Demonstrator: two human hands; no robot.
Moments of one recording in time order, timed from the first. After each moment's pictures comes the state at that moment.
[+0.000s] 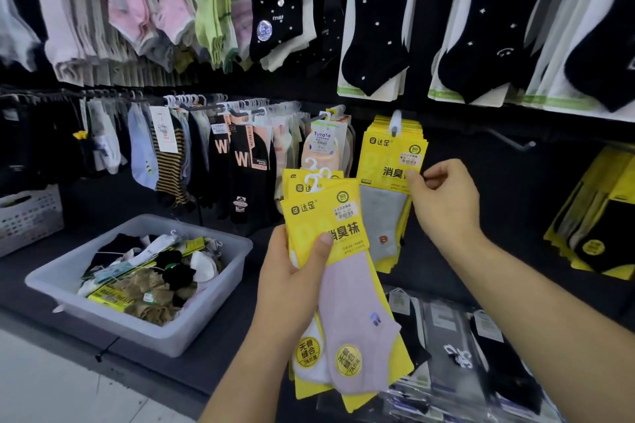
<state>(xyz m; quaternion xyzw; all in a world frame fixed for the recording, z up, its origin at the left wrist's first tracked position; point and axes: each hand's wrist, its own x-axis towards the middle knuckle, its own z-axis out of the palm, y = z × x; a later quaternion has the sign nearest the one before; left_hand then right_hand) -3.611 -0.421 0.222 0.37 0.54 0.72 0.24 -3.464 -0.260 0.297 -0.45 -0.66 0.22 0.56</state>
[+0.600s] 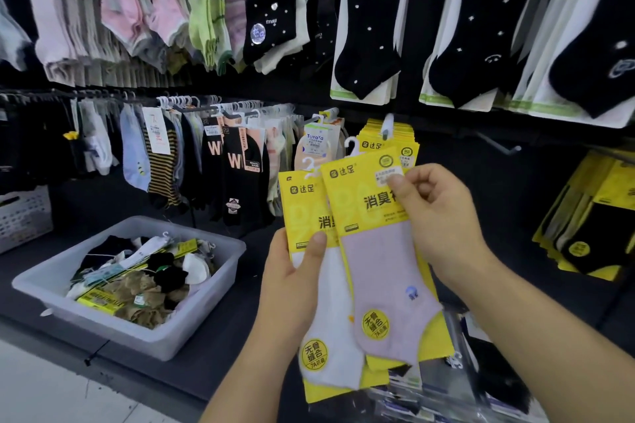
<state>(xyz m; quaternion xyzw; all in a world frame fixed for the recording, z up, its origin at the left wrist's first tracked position) -3.602 -0.415 0.221 0.35 0.52 0.73 0.27 -3.457 -0.315 0.311 -0.30 -0.67 0.39 0.55</state>
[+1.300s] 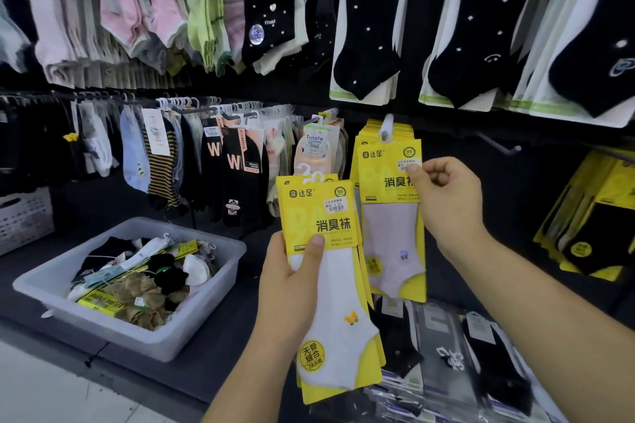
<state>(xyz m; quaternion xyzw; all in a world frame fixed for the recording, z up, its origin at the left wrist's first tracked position) -3.603 -0.412 0.217 0.35 0.54 0.73 0.24 -3.454 -0.253 0.304 -0.37 -0.64 0.30 0.61</state>
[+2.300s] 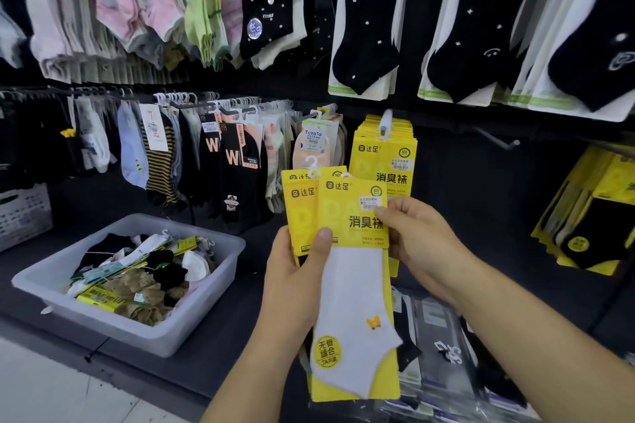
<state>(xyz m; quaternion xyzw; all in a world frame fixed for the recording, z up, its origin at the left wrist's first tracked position) -3.593 -0.416 0.224 0.36 0.47 0.75 0.29 -3.458 -0.313 0.286 -0.33 -0.61 0.61 0.39</state>
